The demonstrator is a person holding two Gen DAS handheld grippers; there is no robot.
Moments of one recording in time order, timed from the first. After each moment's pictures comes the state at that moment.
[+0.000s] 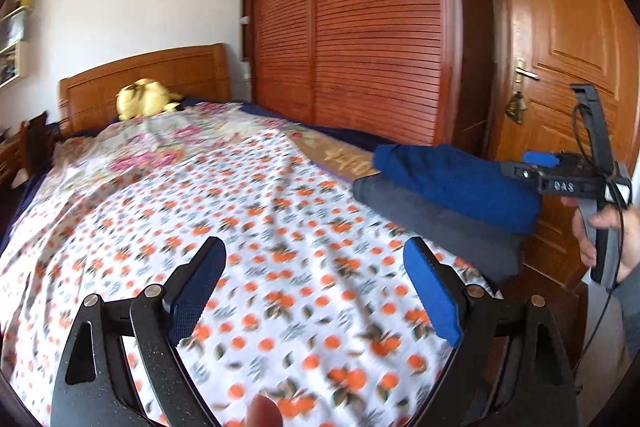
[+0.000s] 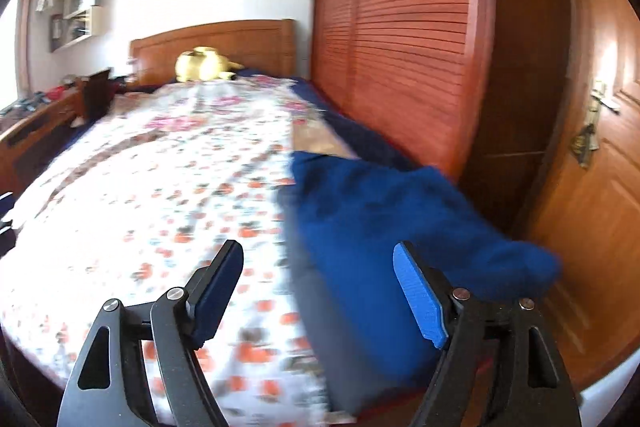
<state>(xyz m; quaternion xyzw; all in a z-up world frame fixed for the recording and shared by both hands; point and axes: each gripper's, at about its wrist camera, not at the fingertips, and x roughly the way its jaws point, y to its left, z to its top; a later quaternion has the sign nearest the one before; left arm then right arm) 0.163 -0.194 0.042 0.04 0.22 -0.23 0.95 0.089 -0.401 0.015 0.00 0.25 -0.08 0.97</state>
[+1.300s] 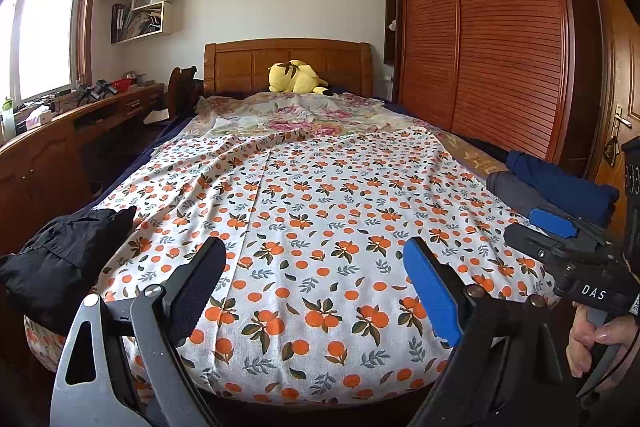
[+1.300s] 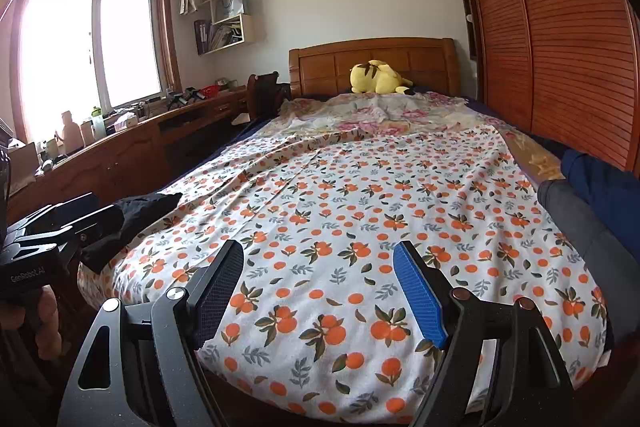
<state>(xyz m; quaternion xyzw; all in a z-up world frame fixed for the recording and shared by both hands) 0.035 0.005 0.018 -0.01 0.22 -0.01 0.98 0.023 -0.205 -0.039 0.02 0.20 0.17 0.97</state>
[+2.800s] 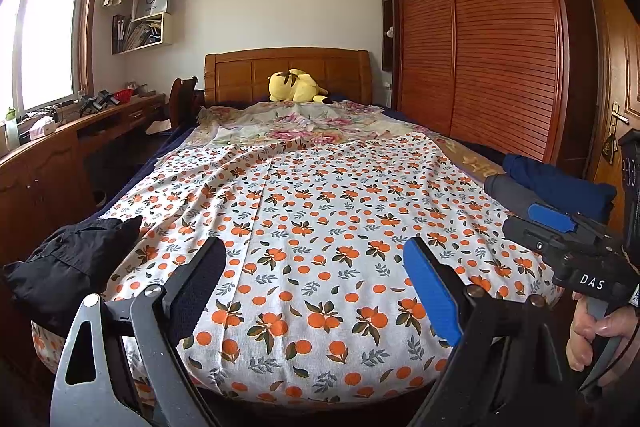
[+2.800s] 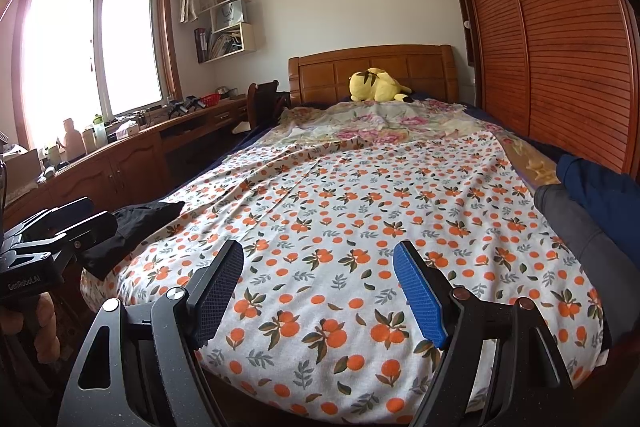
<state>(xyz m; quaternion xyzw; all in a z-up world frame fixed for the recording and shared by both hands) 0.023 0.001 0.027 -0.01 0.21 -0.01 0.98 0.029 -0.201 -0.042 0.03 0.18 0.17 0.97</state>
